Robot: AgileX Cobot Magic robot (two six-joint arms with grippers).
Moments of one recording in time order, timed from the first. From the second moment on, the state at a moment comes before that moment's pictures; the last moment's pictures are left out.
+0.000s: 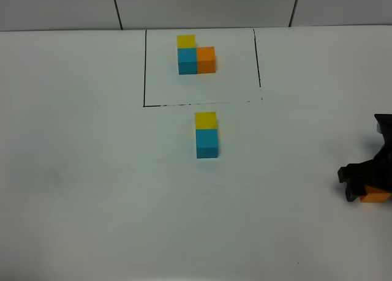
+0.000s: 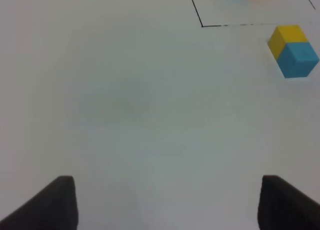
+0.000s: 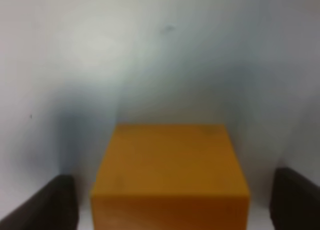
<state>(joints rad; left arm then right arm) -0.10 0.00 -0.50 -0.07 1.07 -0.03 -0.08 1.78 -0.76 0.06 0.55 -0.07</state>
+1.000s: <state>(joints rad) -0.10 0.00 -0.50 -0.07 1.07 -0.03 0.38 2.01 -1.36 -0.03 0.98 -0.87</state>
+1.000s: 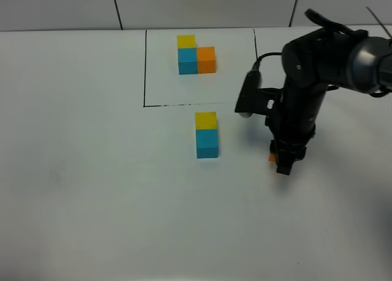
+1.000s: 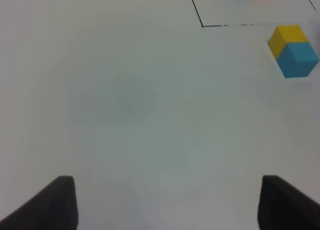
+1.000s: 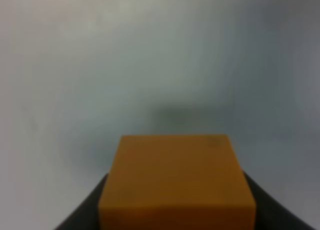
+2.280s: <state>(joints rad) -0.10 0.00 -0.50 -0.07 1.07 -0.03 0.47 2.22 -1.60 0.05 0.89 -1.09</state>
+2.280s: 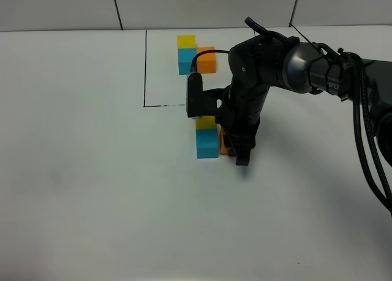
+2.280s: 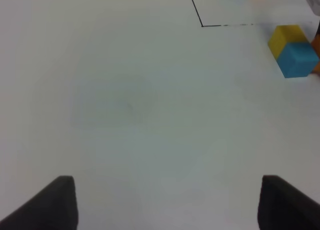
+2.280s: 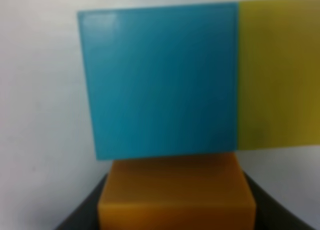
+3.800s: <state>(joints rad) -0.10 0.00 -0.50 -0.07 1.07 -0.03 0.47 2.26 -1.61 0.08 0.88 -1.12</state>
